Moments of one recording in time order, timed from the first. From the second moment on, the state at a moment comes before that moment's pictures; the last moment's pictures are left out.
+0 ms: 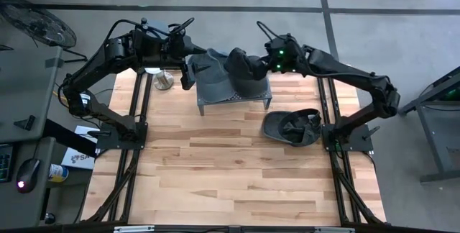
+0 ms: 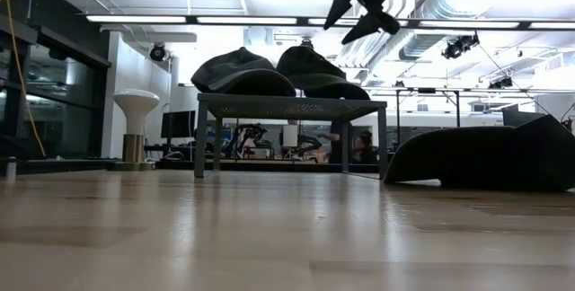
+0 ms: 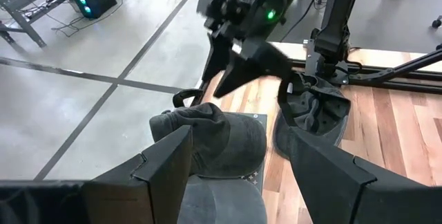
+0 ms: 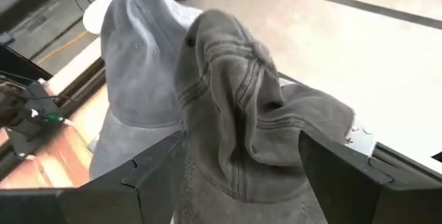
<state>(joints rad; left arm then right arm) 0.28 1.38 1.95 -0.97 -0.09 0.10 -0.47 1.46 1.44 -0.59 0.13 0.47</state>
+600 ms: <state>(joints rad) 0.28 1.38 1.95 -0.97 -0.09 0.10 -0.25 1.24 1.44 -1.00 0.14 0.34</state>
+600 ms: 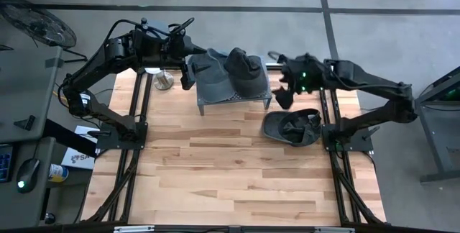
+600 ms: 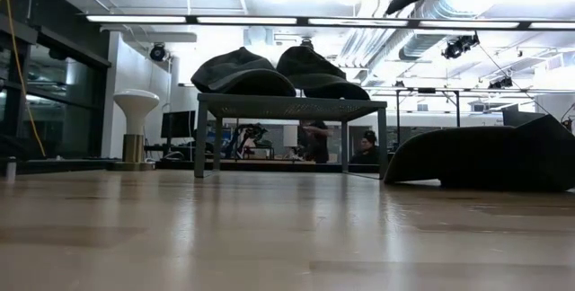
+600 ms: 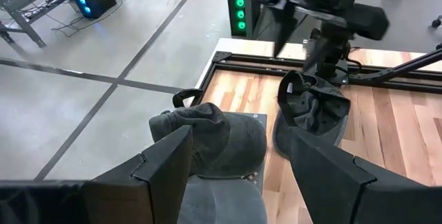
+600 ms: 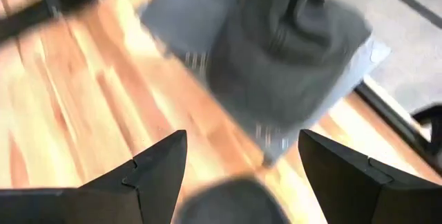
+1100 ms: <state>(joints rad) 0.28 1.40 1.95 -0.97 0.00 0.13 0.14 1.40 1.44 -1.25 0.24 0.47</state>
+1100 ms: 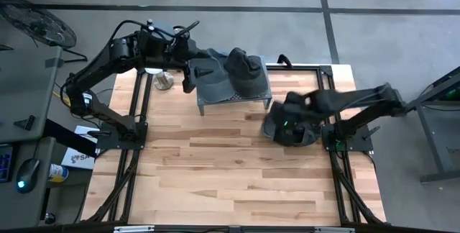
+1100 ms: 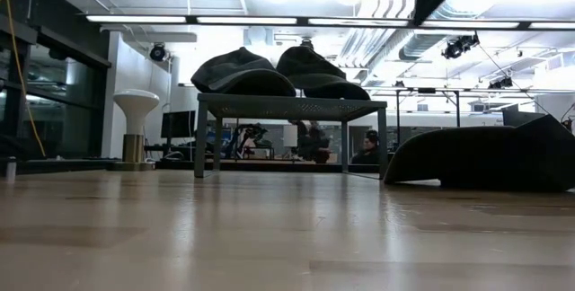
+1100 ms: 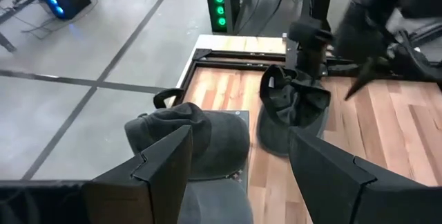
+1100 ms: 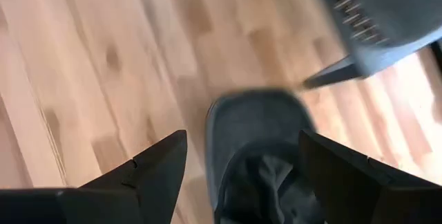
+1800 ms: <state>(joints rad) 0.28 1.42 1.95 -0.97 0.06 0.13 0.37 1.76 1.42 -1.32 0.33 0.55</state>
